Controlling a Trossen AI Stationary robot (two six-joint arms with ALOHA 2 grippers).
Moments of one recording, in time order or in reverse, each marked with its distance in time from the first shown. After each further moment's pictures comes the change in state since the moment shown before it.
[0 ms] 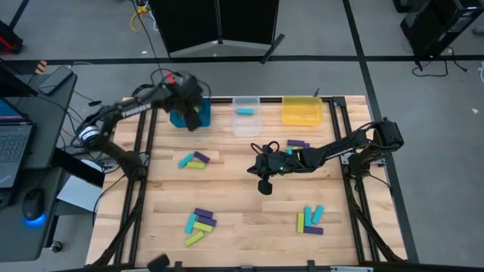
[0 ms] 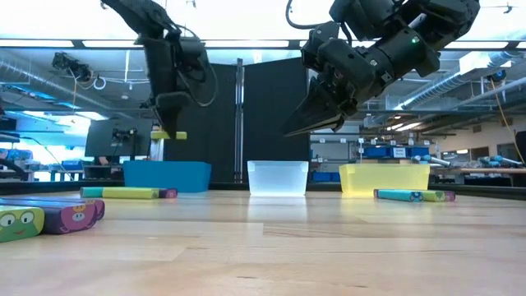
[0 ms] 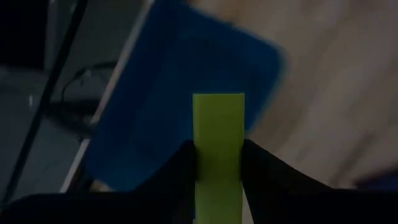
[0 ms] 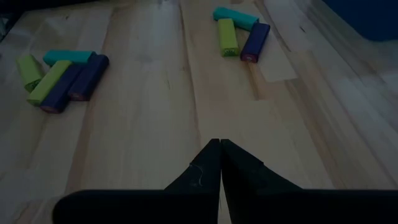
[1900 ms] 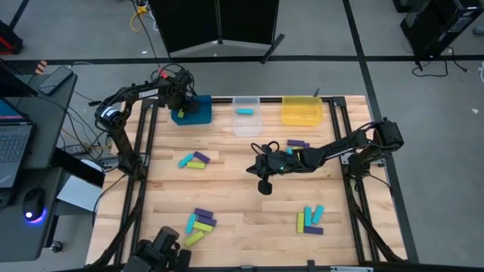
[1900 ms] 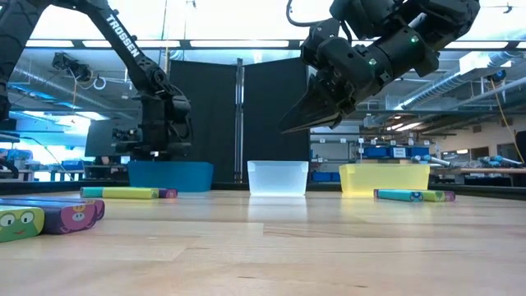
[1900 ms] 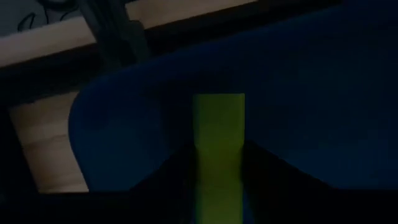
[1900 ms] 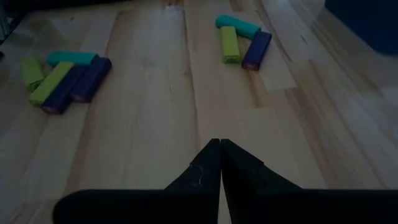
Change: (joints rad) left arm 0.322 0.279 -0.069 0.229 0.103 -0.495; right arm 0.000 0.000 0.000 0.022 0.000 -0.030
